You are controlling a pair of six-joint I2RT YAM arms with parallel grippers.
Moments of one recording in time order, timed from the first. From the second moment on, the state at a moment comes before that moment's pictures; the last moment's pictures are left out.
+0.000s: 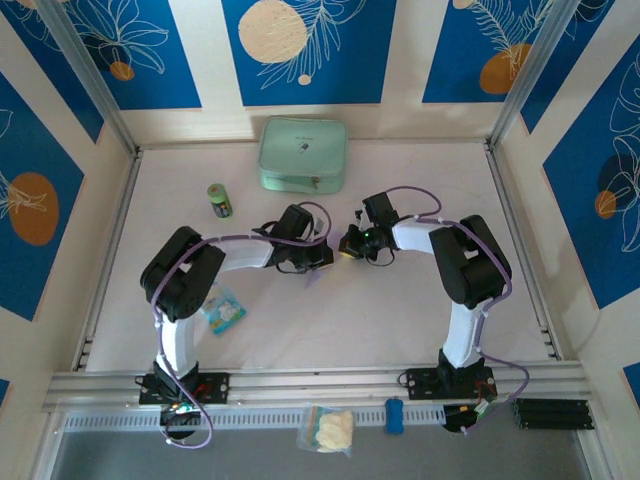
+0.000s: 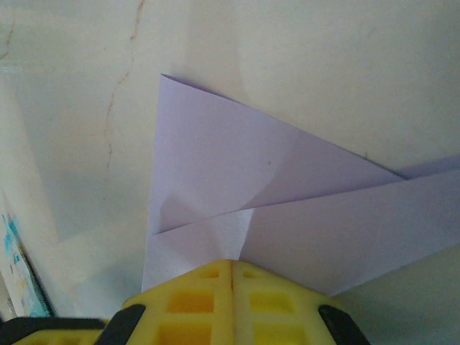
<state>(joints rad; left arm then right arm) -0.66 1.94 1.09 -0.05 0.48 -0.82 0.40 1.90 1.02 -0.18 -0.48 0.71</state>
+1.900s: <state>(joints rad) -0.54 1.40 0.78 -0.21 0.26 -0.66 0.50 1.78 1.33 -0.66 -0.27 0.54</state>
